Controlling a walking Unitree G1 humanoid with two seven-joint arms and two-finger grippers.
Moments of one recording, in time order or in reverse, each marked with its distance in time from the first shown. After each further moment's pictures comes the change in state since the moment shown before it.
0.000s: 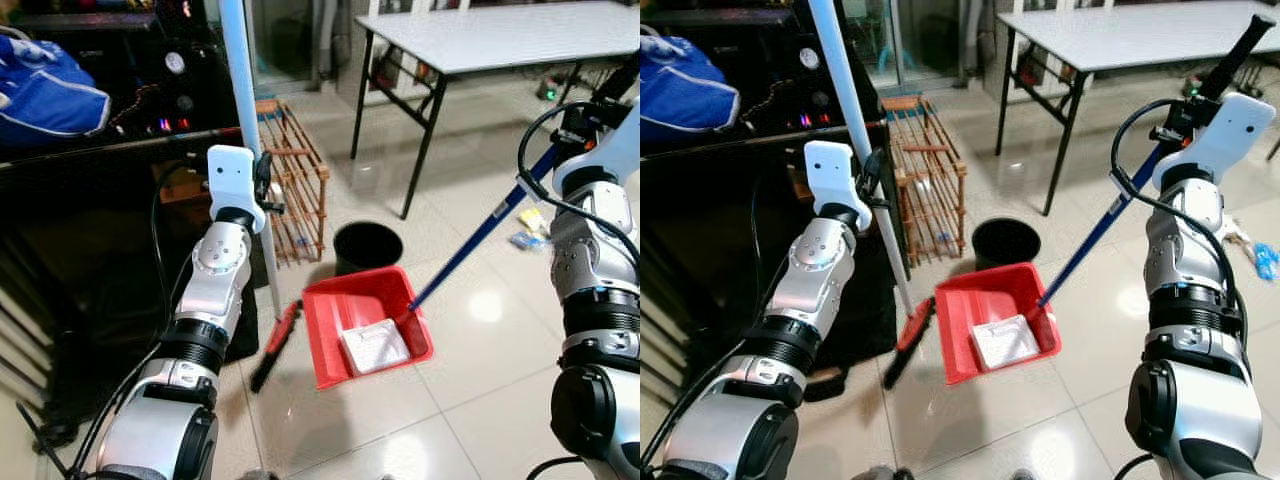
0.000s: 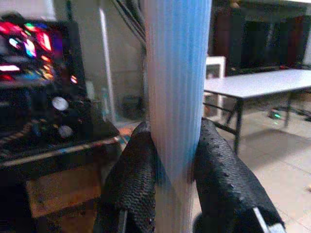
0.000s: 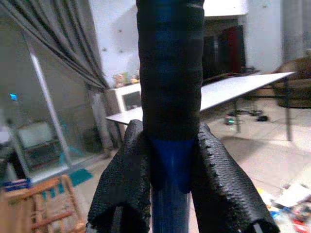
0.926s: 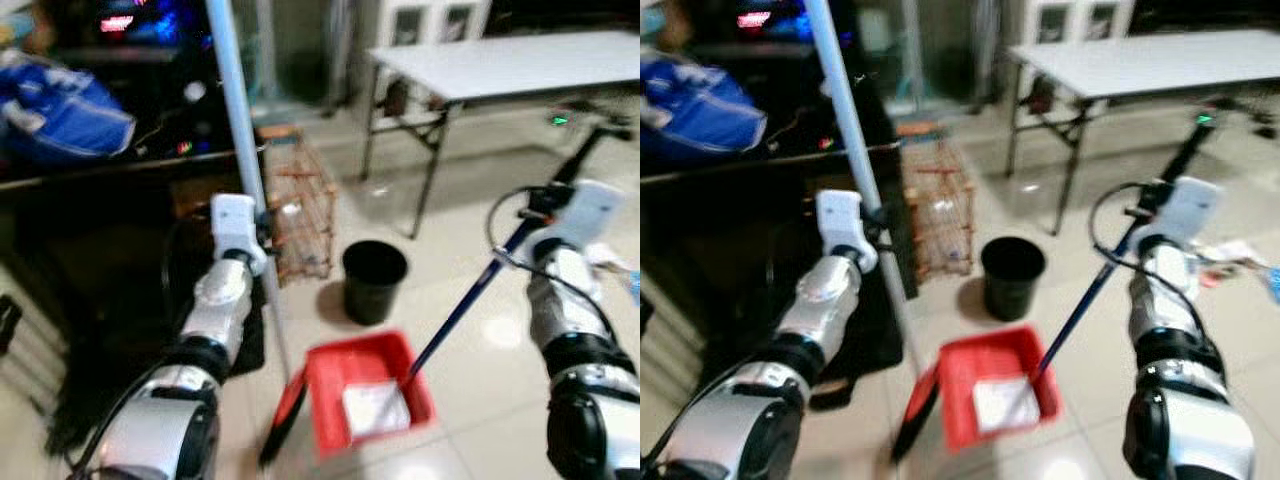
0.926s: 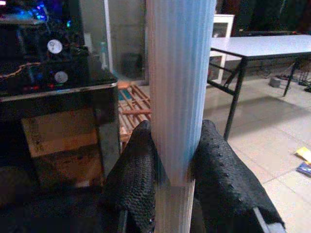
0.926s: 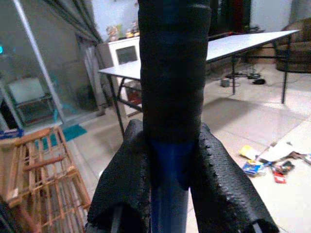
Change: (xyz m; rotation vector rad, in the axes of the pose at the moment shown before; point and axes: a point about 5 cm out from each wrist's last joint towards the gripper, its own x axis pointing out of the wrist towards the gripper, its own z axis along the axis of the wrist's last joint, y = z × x) left arm -0.021 0.002 -0.060 -0.083 0.229 -0.013; right arm -0.038 -0.026 -0.077 -0.069 0.206 -0.040
